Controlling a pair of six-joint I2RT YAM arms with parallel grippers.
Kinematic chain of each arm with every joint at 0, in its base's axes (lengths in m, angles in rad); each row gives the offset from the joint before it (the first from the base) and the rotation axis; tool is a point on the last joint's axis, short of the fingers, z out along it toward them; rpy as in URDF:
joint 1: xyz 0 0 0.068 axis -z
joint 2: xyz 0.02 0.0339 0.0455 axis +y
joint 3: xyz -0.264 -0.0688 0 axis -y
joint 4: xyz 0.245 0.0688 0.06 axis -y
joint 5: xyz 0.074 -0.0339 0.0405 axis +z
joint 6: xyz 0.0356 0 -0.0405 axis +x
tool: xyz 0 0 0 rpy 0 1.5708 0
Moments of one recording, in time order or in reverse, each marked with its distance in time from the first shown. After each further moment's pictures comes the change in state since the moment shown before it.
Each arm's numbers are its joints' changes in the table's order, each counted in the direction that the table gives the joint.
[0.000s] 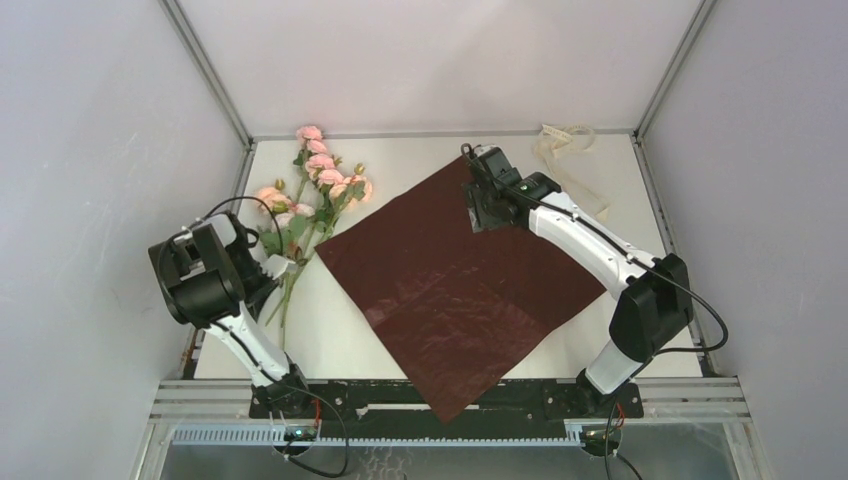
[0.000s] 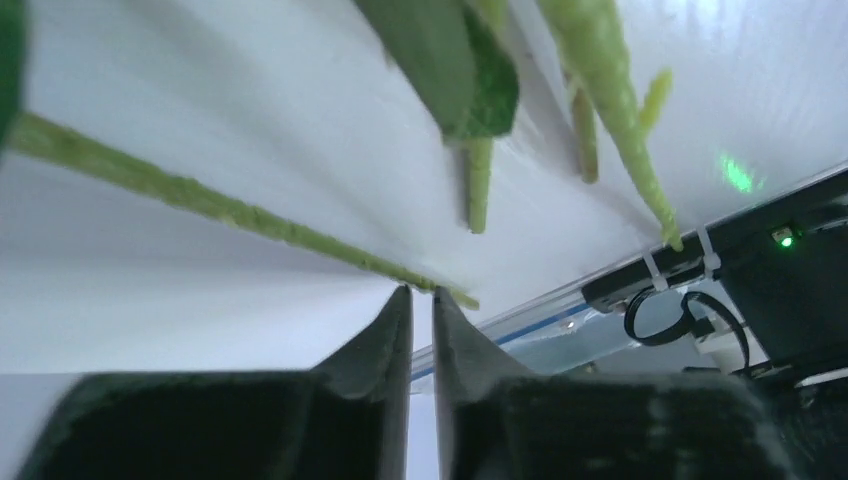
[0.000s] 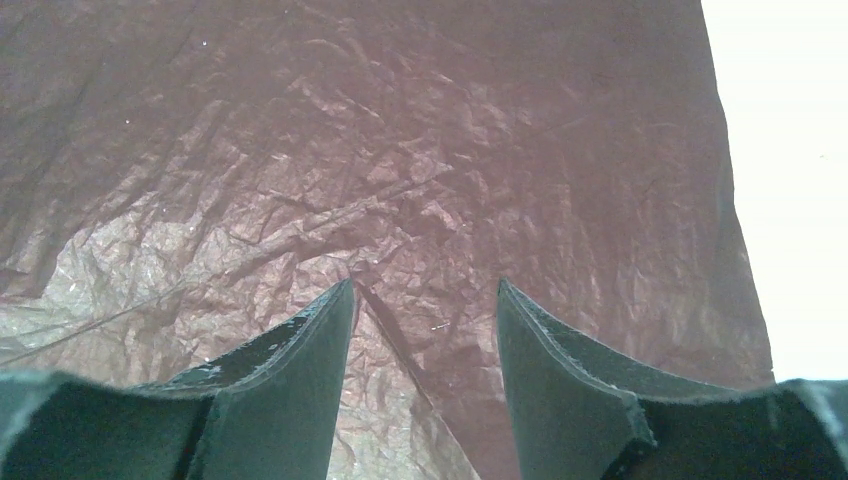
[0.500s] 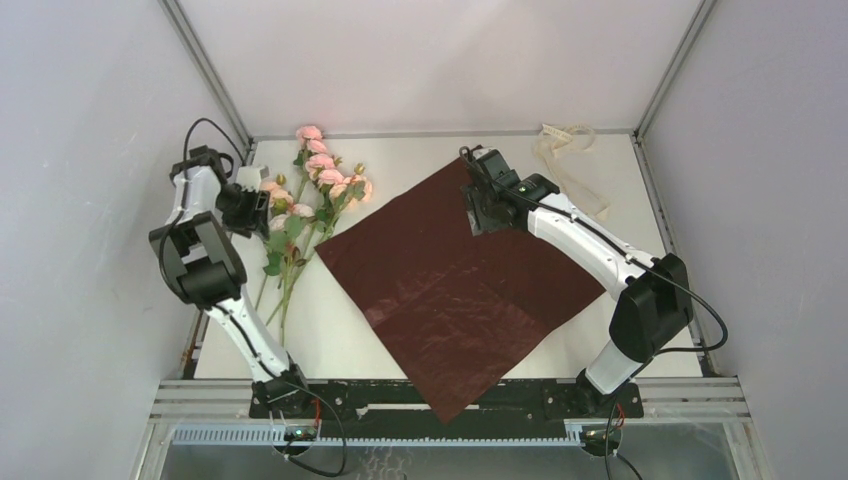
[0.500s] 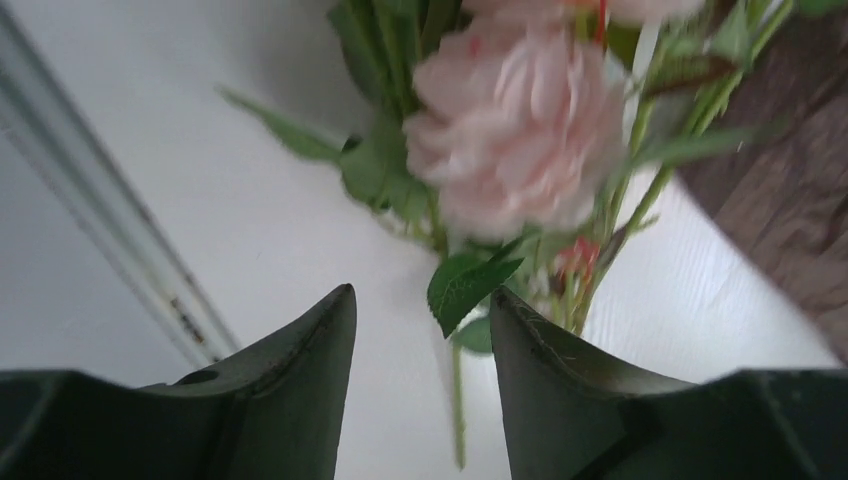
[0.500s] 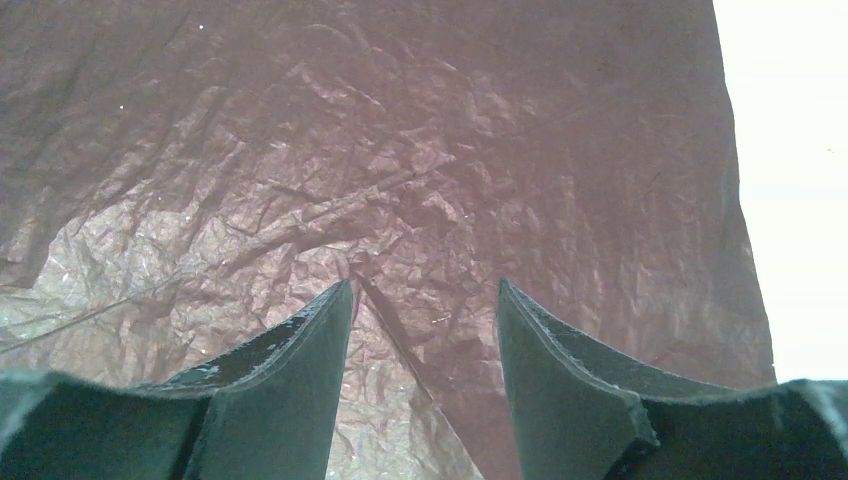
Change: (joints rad) left arm 0.031 0.124 0.569 0.058 -0.313 -0.407; right arm -0.011 0.000 -0.010 -0.005 -0.002 0.000
